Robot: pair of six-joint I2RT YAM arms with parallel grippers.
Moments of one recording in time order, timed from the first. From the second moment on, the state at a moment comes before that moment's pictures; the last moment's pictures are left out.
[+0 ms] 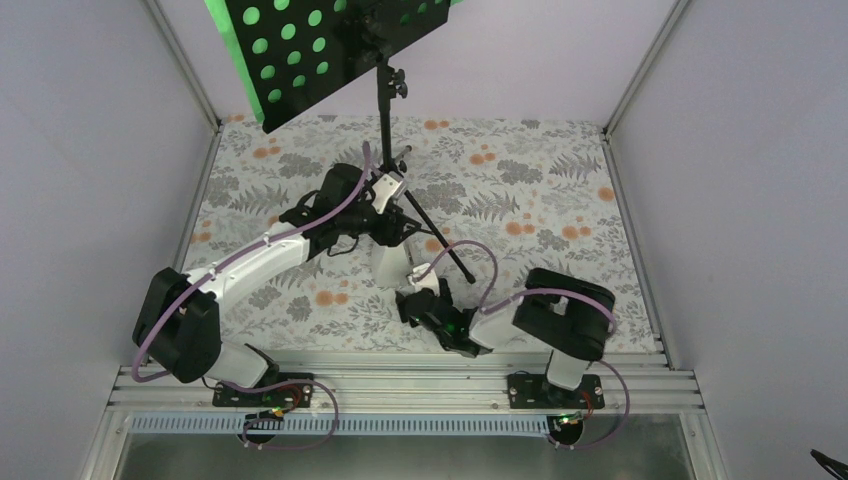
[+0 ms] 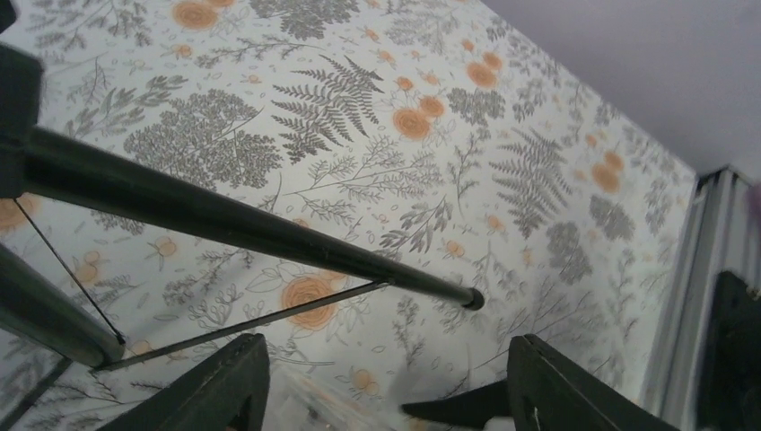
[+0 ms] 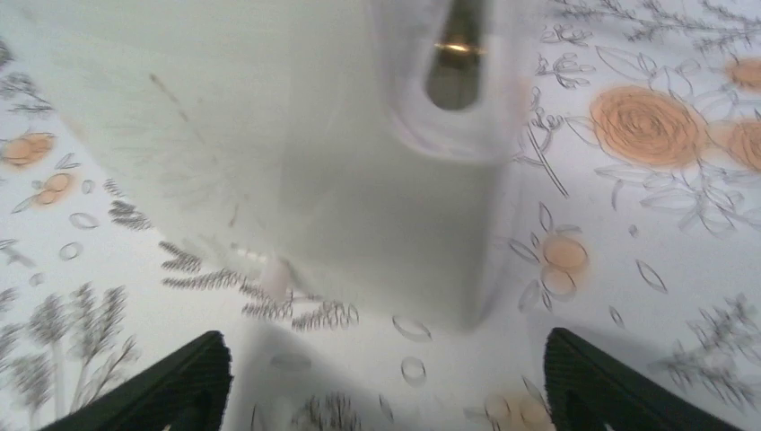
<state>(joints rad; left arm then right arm) -0.58 1.44 1.02 -0.20 0.46 -0.10 1.17 1.80 0.53 0.57 0.58 0.49</state>
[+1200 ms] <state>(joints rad) -0.56 0.93 0.84 -0.03 0.06 0.00 0.66 1.52 0.98 0.15 -0.61 -0.04</state>
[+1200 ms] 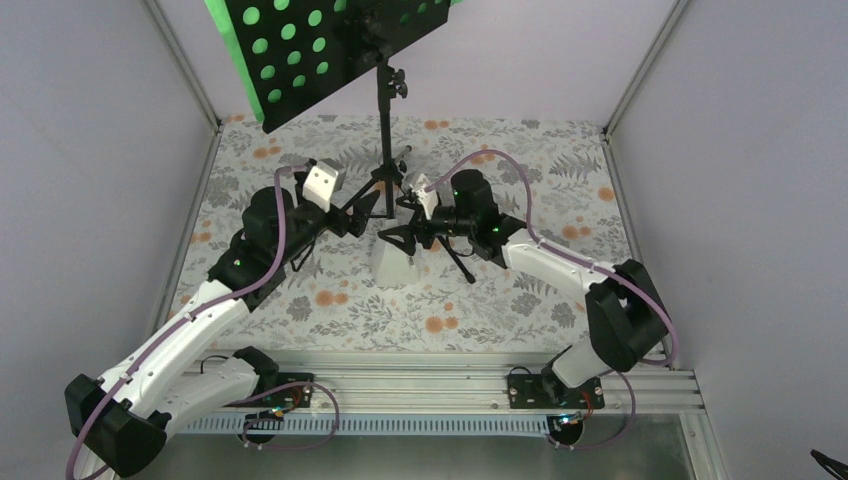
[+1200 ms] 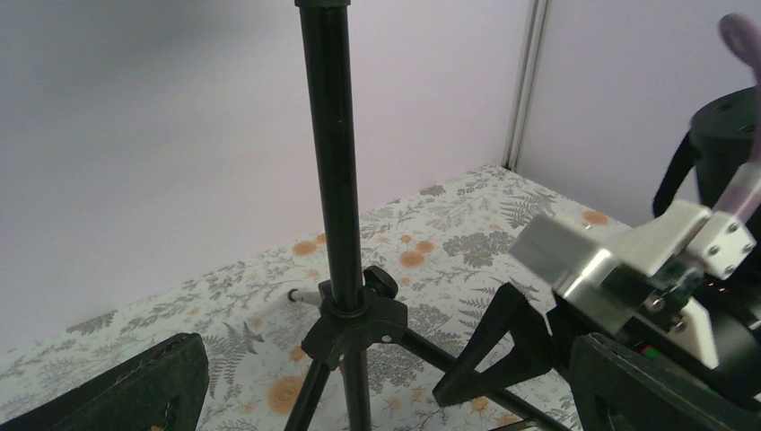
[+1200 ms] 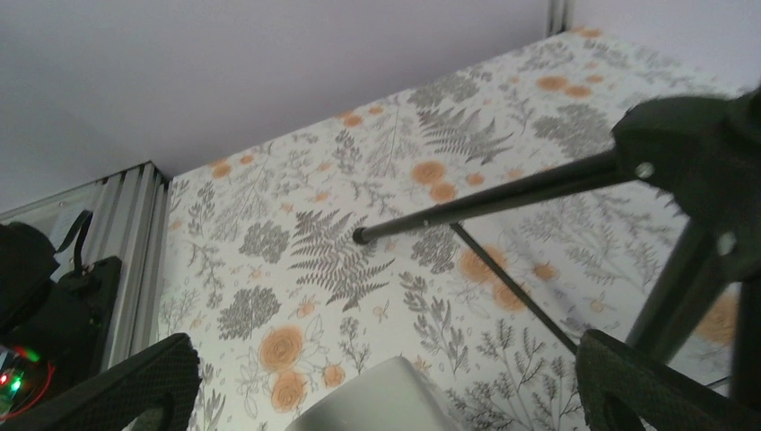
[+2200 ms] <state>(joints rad) -0.56 0.94 0.84 -0.04 0.04 0.01 0.69 1.54 0.90 0.10 -0.71 -0.06</state>
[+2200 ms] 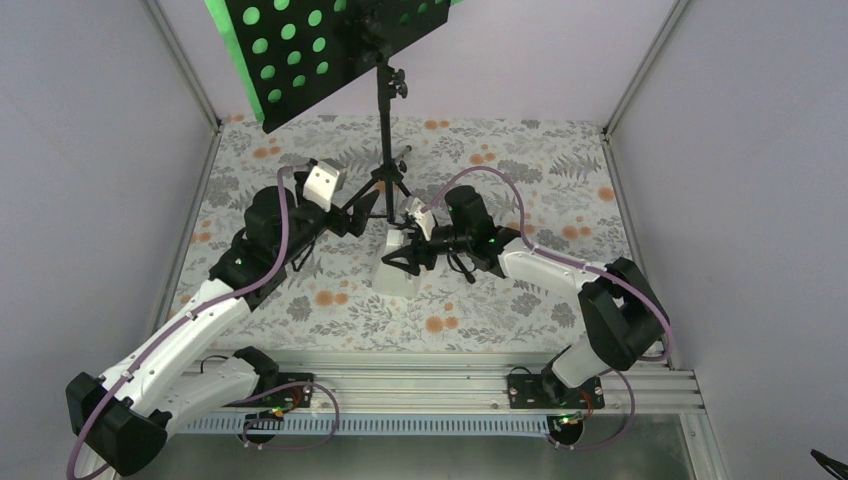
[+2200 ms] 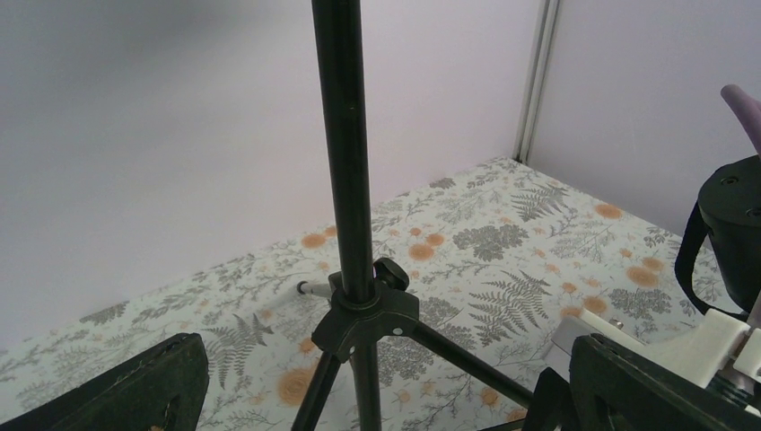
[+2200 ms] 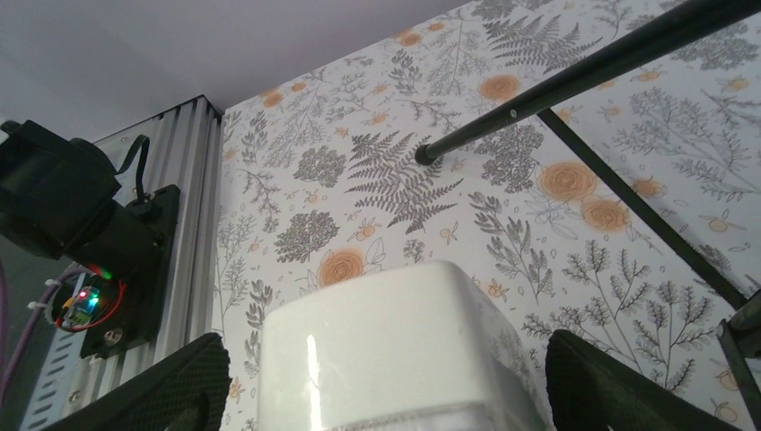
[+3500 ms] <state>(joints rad) -0.56 0.95 0.84 -0.05 0.01 0.02 0.73 1.03 0.64 0.07 -0.25 0.10</state>
